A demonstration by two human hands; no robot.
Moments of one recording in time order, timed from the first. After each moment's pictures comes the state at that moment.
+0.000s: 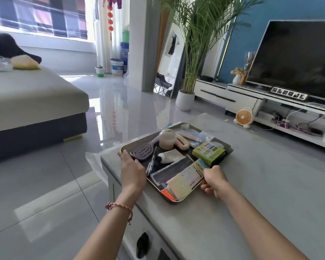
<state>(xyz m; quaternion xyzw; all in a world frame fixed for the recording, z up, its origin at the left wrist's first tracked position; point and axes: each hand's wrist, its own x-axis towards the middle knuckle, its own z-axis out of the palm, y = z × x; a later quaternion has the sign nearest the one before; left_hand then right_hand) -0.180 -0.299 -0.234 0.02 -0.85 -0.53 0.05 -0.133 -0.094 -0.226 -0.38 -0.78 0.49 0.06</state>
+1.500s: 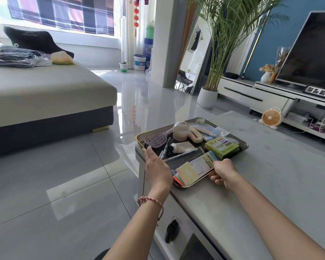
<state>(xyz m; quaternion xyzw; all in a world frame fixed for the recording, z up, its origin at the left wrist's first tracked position) -0.153 -0.327 -0.228 0.08 -0.82 -0.56 0.08 -0.155 -0.155 -0.226 -0.35 -0.79 0.51 0.05</state>
